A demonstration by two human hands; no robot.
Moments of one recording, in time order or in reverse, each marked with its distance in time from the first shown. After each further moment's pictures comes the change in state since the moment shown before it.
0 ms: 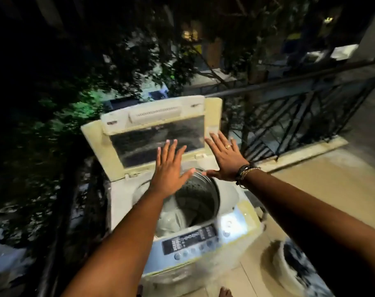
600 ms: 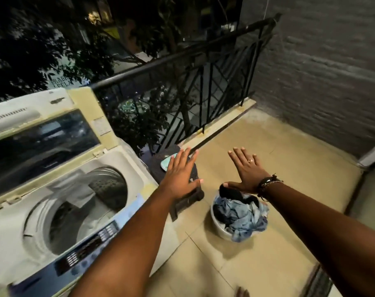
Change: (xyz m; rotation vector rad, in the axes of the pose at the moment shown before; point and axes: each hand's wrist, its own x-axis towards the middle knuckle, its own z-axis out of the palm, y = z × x) left_hand 0.008 0.345 0.118 -0.264 -0.398 0.437; right_hand -0.359 0.252 0.025 0.012 -0.267 0.554
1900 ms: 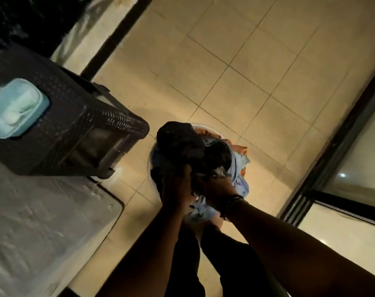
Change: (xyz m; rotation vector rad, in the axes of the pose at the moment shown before) left_hand 0.169 0.073 0.562 -0.220 -0.584 -0.430; right_hand 0.083 0.189 0.507 0.359 -0.608 0.273
